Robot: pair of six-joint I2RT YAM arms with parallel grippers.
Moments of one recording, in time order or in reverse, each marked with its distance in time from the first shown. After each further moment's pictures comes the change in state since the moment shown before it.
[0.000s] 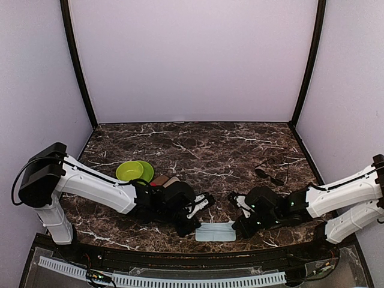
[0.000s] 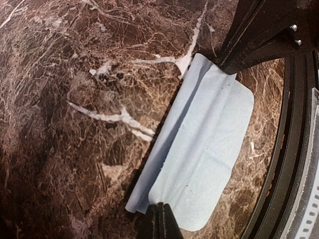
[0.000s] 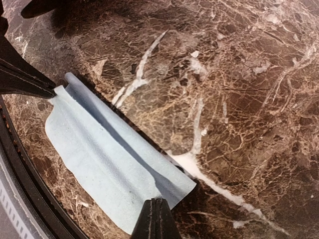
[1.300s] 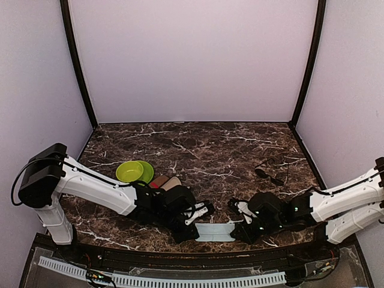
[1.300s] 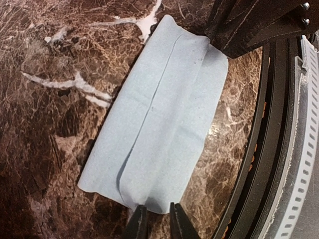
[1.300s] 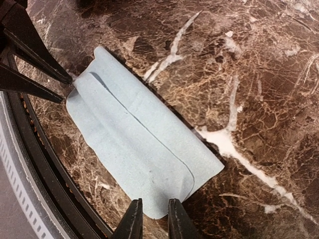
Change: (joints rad) left arm -0.017 0.002 0.000 -0.081 0.114 0.003; right arm 0.052 -0.044 -0.051 0.037 -0.056 0.031
